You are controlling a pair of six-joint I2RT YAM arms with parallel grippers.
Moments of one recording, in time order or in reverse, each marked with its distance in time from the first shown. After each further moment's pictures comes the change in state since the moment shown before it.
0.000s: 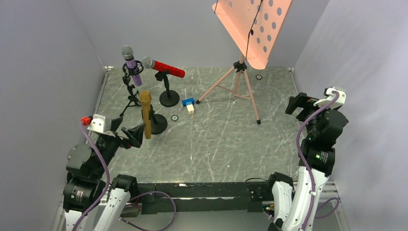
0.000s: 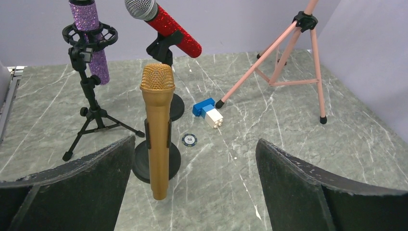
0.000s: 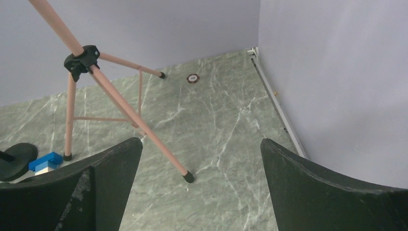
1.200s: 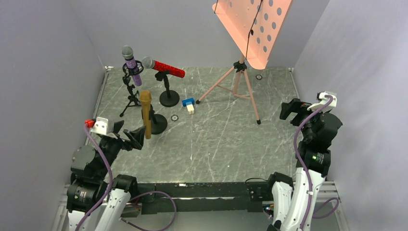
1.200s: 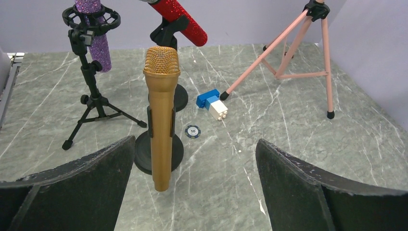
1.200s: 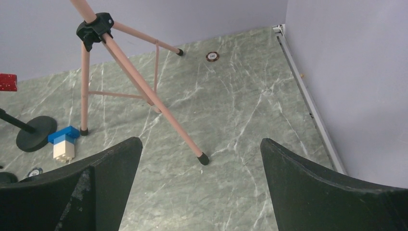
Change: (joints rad) left arm 0.000 -0.049 -0.073 -0.005 -0.020 -0.004; right arm -0.003 -0.032 -0.100 0.000 -0.112 0.017
